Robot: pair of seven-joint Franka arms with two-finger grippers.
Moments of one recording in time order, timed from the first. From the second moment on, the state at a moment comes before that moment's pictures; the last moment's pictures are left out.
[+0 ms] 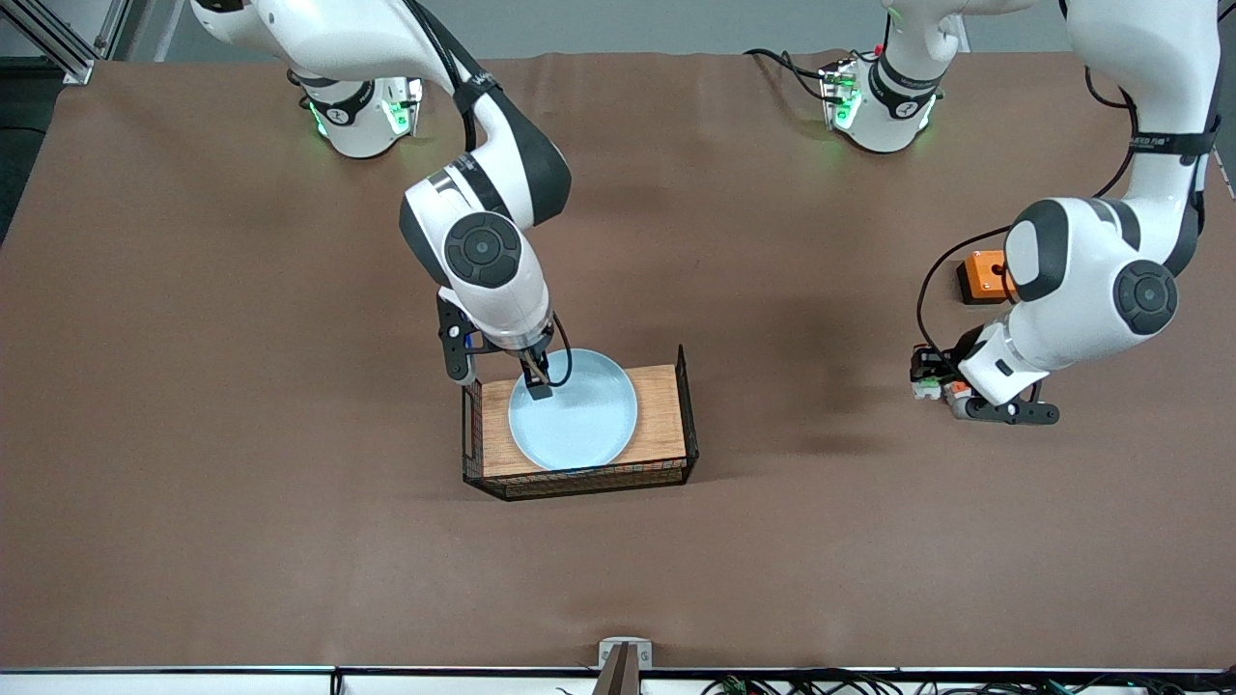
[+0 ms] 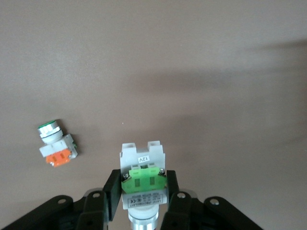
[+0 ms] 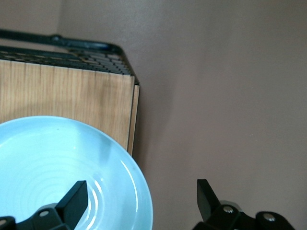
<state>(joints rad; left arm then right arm) -0.03 0.31 -0.05 -1.96 -0.16 2.21 0.09 0.65 0.57 -0.05 -1.41 0.05 1.94 1.94</state>
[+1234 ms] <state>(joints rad) 0.01 0.47 -0.05 -1.99 -0.29 2.38 0.29 0.65 0.61 -0.05 -1.39 0.04 1.97 1.94</state>
